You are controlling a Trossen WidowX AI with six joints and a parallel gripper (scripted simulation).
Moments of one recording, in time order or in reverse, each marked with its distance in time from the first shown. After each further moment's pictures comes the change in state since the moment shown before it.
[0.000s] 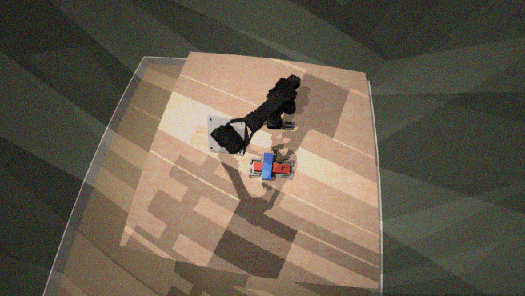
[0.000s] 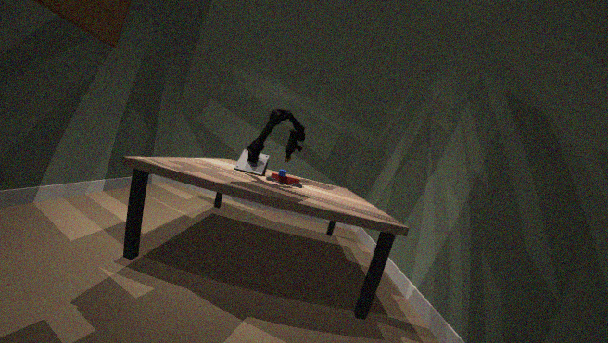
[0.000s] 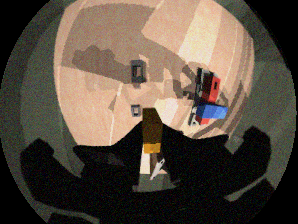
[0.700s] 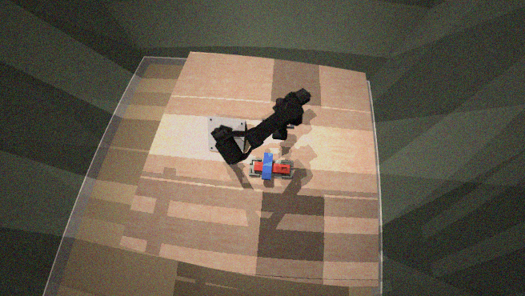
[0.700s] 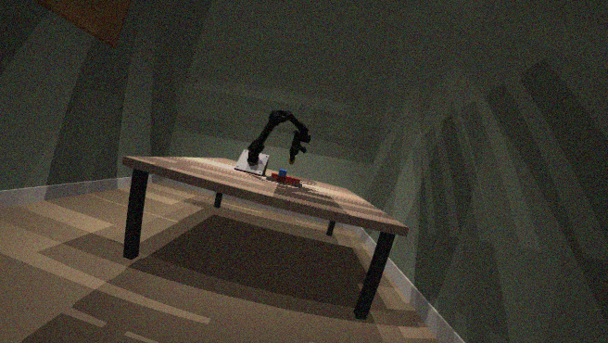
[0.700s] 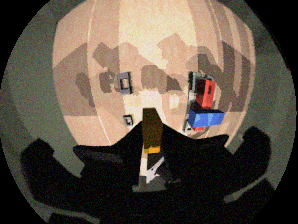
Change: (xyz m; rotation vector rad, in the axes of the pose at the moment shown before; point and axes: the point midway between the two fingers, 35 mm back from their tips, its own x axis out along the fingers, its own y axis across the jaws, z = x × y) arm 0.005 -0.044 0.030 0.070 -0.013 0.030
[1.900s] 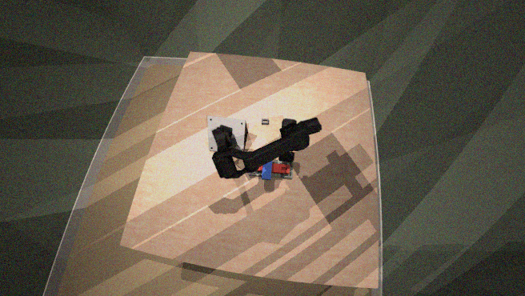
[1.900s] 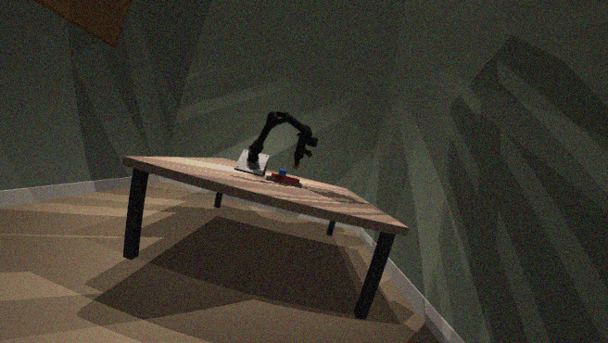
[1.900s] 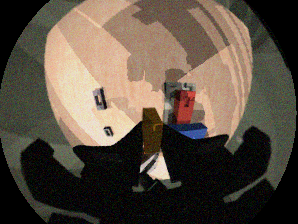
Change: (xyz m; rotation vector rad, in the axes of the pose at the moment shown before) arm 0.012 -0.091 0.039 0.008 -0.013 -0.019
